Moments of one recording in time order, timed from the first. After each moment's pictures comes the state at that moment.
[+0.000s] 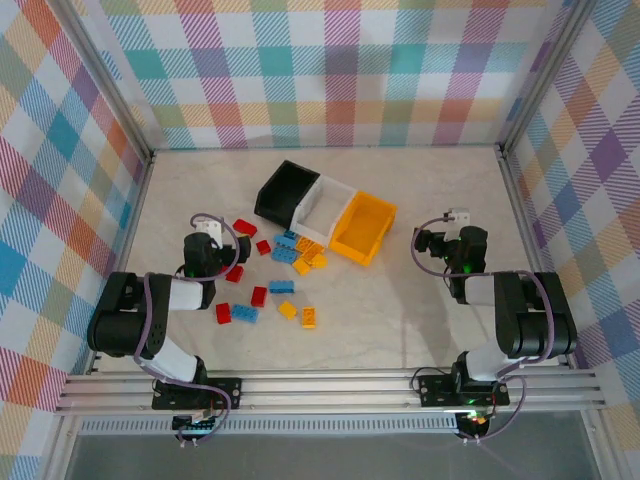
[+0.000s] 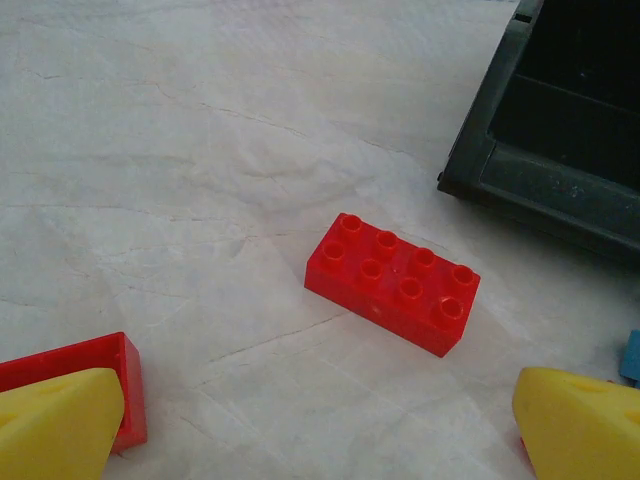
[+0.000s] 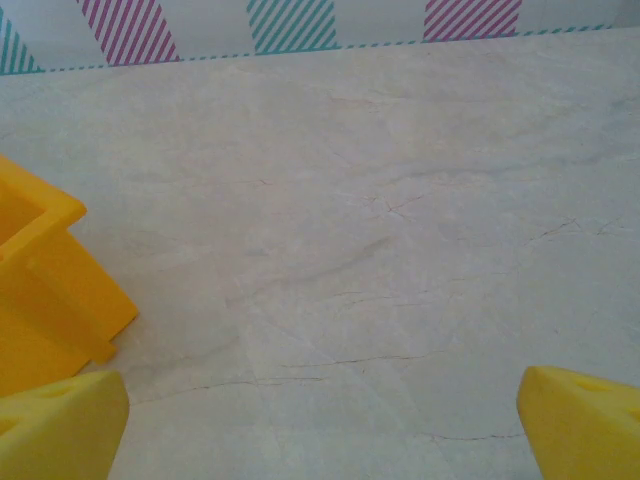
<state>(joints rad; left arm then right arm) -0.06 1.56 0.41 0.71 0.01 -0.08 0.00 1.53 0.41 0.73 -0.13 0.05</state>
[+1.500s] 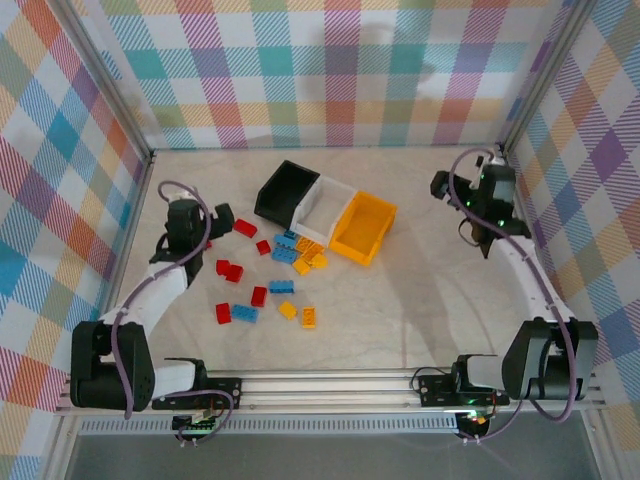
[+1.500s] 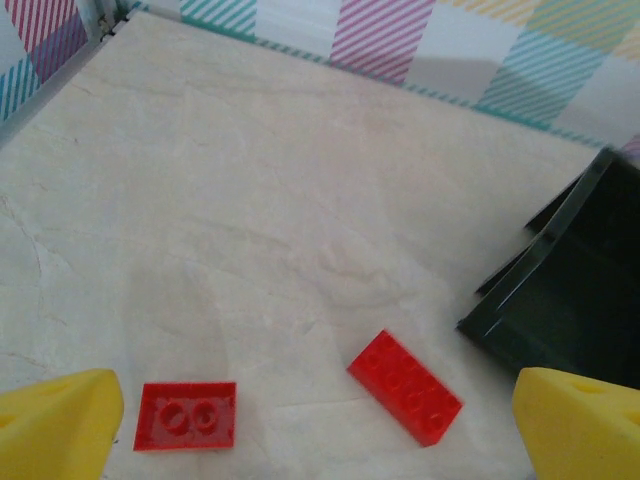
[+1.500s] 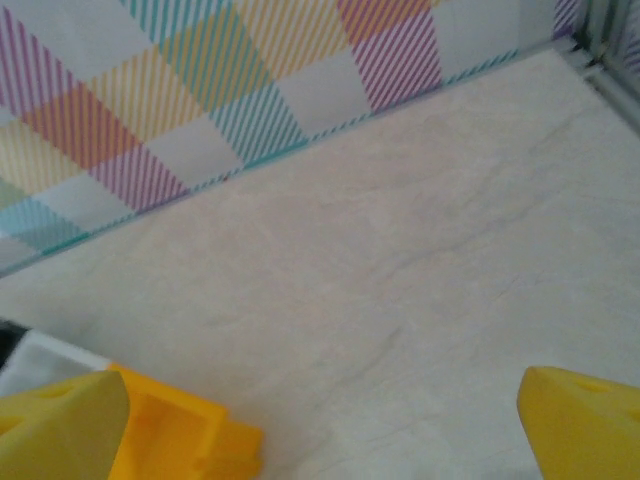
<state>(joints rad) -0.06 1.26 0.77 -0.03 -0.17 -0.33 -0.01 1.30 1.06 -0.26 -0.08 0.38</state>
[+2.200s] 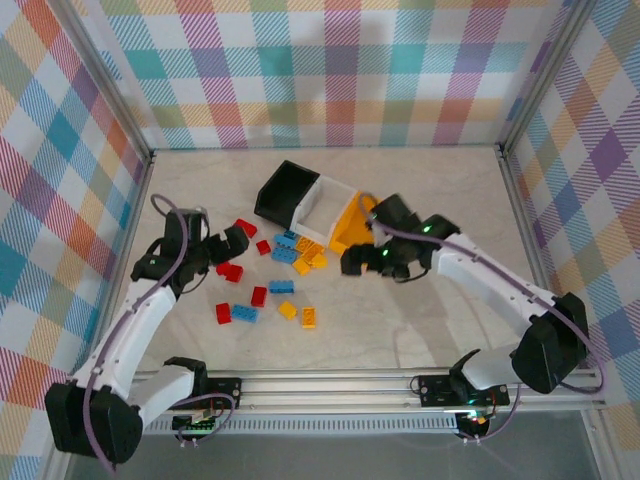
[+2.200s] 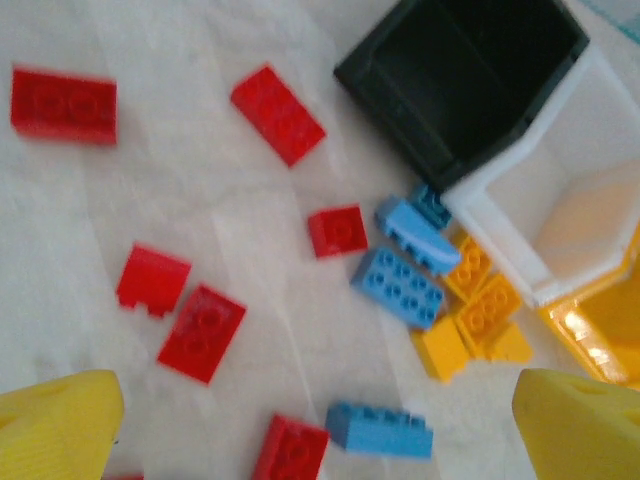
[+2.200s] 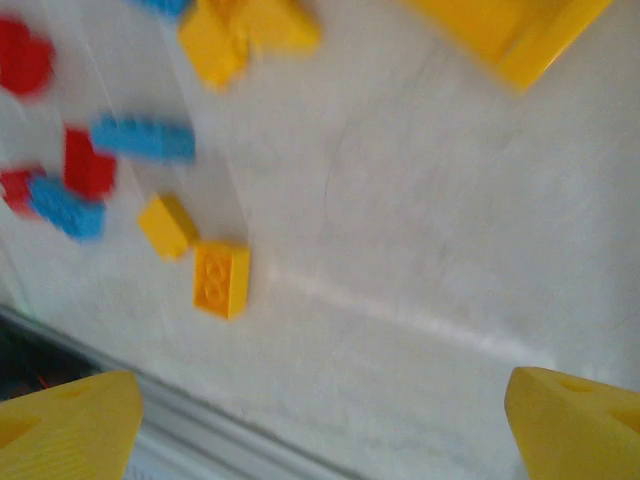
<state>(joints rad) -0.17 0.98 0.83 -0.66 0.07 -0.57 0.71 1.39 1.15 -0.94 -0.23 0.59</state>
